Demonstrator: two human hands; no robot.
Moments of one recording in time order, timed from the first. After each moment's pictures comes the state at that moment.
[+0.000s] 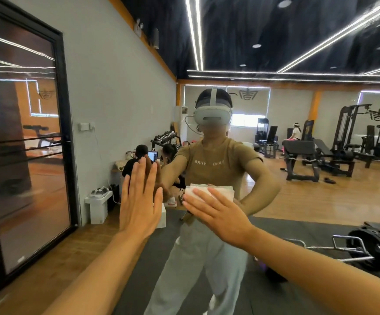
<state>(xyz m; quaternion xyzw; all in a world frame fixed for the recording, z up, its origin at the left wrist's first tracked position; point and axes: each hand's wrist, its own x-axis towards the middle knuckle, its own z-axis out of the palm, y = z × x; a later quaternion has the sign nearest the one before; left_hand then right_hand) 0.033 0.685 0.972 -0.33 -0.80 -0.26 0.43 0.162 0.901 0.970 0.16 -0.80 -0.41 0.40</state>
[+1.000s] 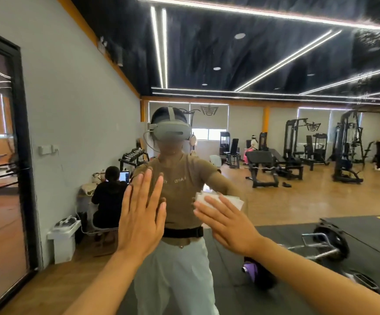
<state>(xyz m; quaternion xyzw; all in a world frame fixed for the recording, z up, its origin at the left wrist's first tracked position) -0.046 0.611 1.016 -0.43 -0.70 -0.26 0.50 0.117 0.825 1.008 0.12 -0.85 -0.31 0.40</state>
